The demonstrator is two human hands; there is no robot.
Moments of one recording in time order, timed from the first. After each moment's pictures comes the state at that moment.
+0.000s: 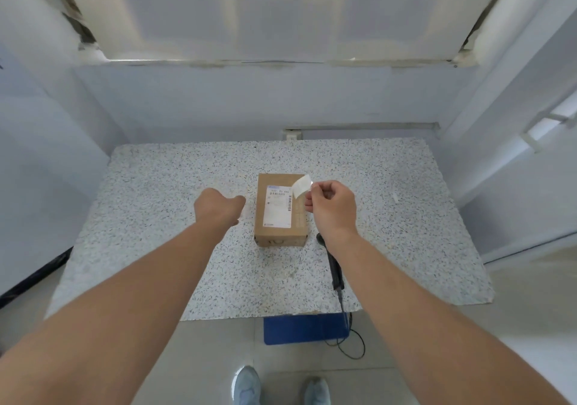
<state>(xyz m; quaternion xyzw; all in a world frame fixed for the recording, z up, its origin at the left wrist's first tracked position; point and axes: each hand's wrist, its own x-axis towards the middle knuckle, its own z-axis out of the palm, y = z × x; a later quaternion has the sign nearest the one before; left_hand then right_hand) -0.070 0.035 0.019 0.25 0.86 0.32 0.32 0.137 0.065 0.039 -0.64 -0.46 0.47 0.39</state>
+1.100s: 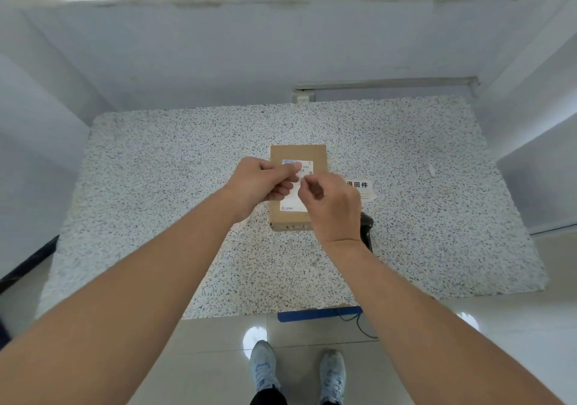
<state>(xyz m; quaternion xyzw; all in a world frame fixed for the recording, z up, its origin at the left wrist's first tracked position) -0.079 0.082 -0.027 0.34 0.65 0.37 0.58 0.086 0.071 -0.053 -0.56 -0.72 0.17 0.39</state>
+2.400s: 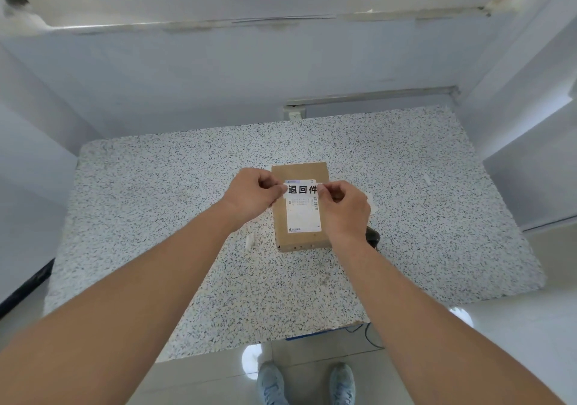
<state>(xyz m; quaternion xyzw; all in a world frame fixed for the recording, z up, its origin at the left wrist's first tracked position) -0.118 0.112 -0.037 0.49 0.68 0.28 0.47 0.067 0.106 -0.064 -0.73 -0.49 0.33 0.34</state>
